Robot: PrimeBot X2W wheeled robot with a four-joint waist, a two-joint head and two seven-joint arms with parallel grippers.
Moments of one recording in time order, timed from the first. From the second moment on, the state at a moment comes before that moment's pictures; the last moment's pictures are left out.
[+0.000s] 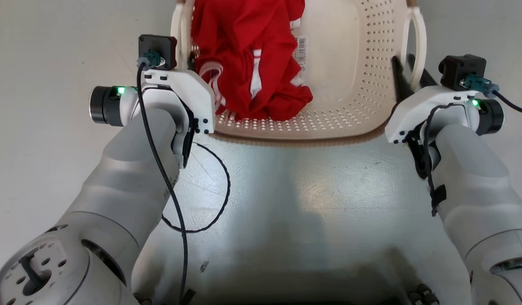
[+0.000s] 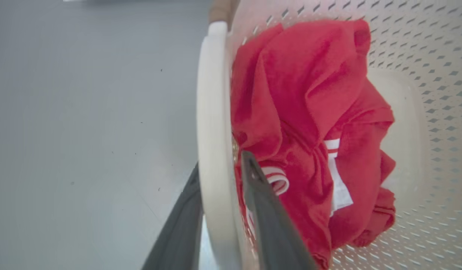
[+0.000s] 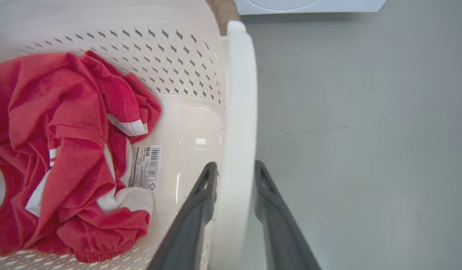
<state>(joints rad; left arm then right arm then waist) -1.18 0.03 -1.12 1.27 -1.12 0.16 -0.25 -1.01 -0.07 0.01 1.19 0.12 0.13 -0.25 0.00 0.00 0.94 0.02</state>
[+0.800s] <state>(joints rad) -1.15 0.04 -1.06 1.25 -1.11 0.16 -0.25 -0.92 -0.07 0.04 1.11 0.16 0.13 -0.25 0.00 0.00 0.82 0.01</state>
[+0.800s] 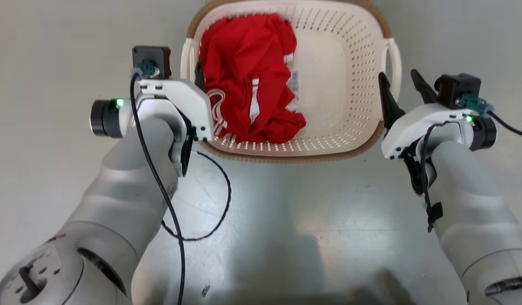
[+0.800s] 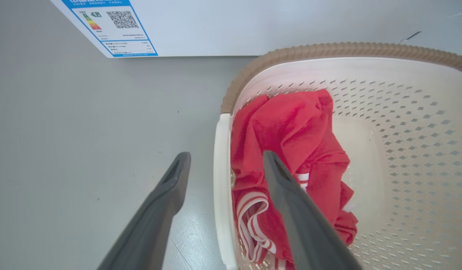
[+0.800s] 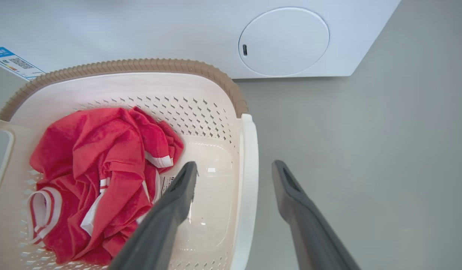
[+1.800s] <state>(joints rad) -0.69 0.10 -0.61 0.93 -0.81 0.16 -0.25 -0.57 -0.06 -0.02 0.79 0.11 0.13 -0.25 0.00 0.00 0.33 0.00</state>
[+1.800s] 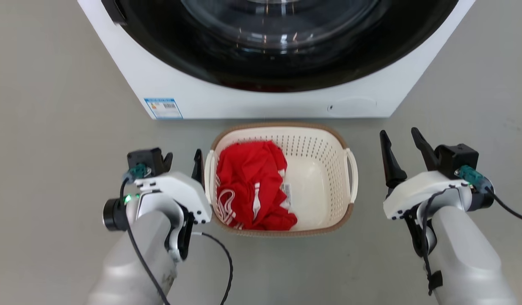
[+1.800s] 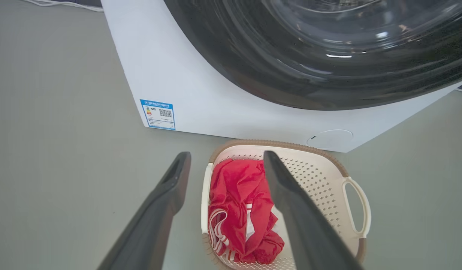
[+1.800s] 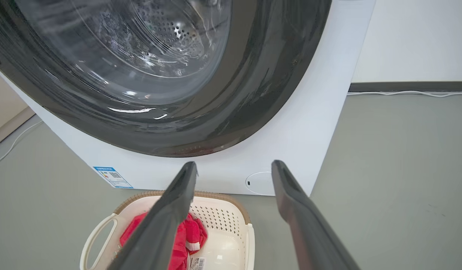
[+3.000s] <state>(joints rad) -0.28 0.08 -0.25 0.63 -0.47 0.10 -0.25 -0.29 -0.05 0.00 0.66 0.11 0.13 -0.25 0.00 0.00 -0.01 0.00</state>
